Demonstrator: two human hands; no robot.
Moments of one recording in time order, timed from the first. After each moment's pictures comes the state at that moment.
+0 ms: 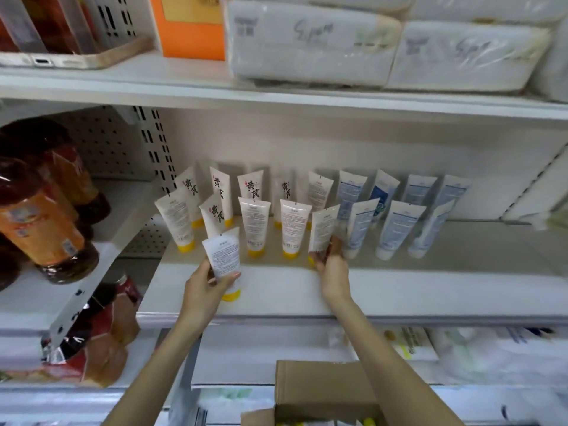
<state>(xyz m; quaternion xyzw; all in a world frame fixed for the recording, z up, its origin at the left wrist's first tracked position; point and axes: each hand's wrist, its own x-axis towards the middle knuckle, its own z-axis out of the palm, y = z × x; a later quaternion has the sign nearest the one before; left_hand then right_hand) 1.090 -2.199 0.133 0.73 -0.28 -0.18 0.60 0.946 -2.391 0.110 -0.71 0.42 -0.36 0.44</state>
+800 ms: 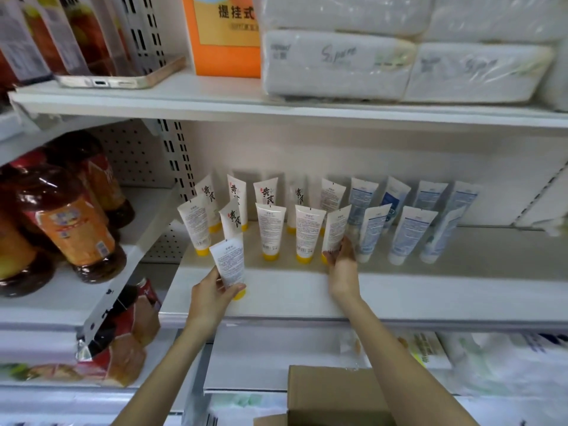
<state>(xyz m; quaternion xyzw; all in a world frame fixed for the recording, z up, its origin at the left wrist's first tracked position) 1.104 -2.182 0.129 0.81 -0.29 -0.15 0.49 0.956 -2.393 0.113 -0.75 0.47 -0.33 0.33</state>
